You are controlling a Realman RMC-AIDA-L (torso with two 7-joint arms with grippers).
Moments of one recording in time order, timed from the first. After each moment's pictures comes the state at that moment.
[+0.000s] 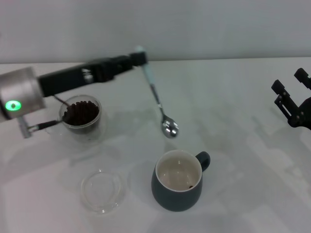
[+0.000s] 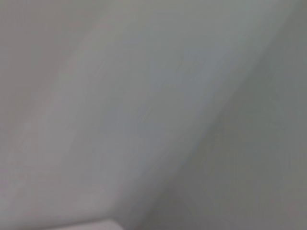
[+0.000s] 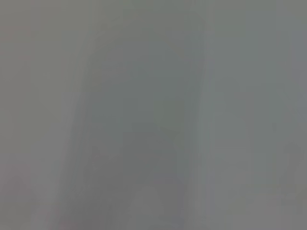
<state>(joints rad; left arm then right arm) -0.63 -2.04 1.09 0.59 1.38 1.44 -1.82 0.29 2.01 -1.97 -0.11 0.20 -1.49 0.27</state>
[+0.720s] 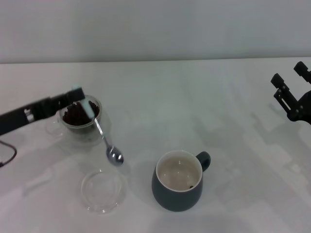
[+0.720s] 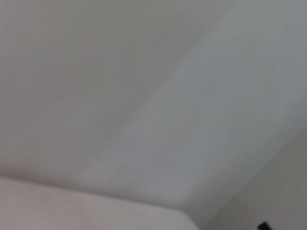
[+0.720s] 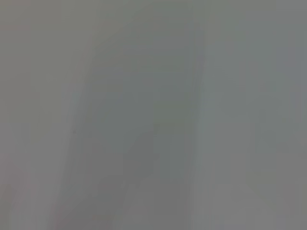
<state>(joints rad) -0.42 -2.00 1.00 0.62 1.46 1.44 -1.86 0.31 2.01 -1.96 -0.11 0.21 -1.49 0.27</state>
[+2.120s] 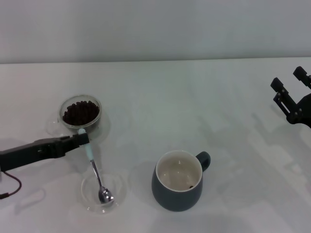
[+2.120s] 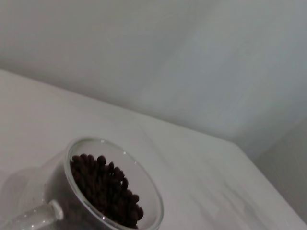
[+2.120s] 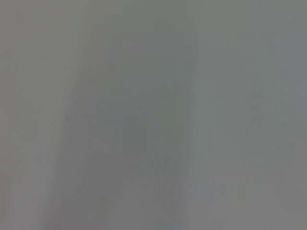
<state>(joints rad) -0.41 -2.01 1.01 0.58 1.67 1.33 -1.84 0.31 2.01 -1.96 -0.10 0.21 -1.45 0.28</state>
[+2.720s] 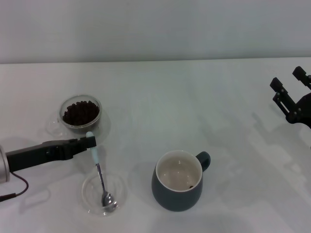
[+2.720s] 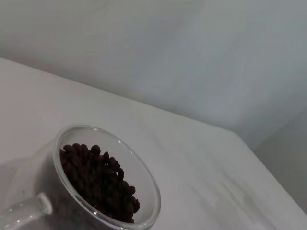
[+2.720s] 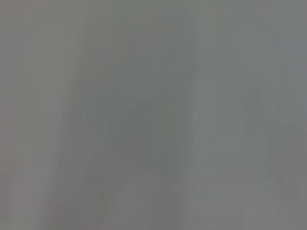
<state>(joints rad) -0.44 -2.02 1.01 0.55 1.71 1.32 -1.84 0.31 2.01 -1.96 -0.11 0.21 -1.44 0.28</state>
